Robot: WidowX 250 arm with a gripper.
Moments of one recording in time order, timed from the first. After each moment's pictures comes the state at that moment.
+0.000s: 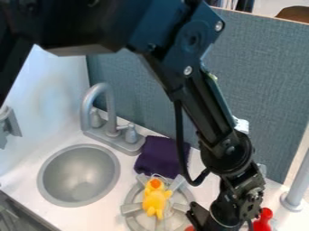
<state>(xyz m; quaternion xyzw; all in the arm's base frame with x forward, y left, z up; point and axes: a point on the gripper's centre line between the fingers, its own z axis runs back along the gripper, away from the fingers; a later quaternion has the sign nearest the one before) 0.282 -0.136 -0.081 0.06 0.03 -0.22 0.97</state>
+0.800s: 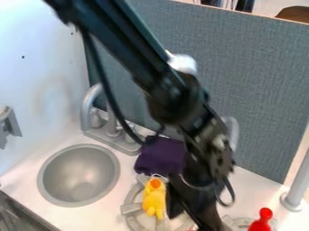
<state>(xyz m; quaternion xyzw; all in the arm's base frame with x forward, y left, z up) 0.271 -0.104 -0.014 0.01 -0.02 -0.20 0.98</state>
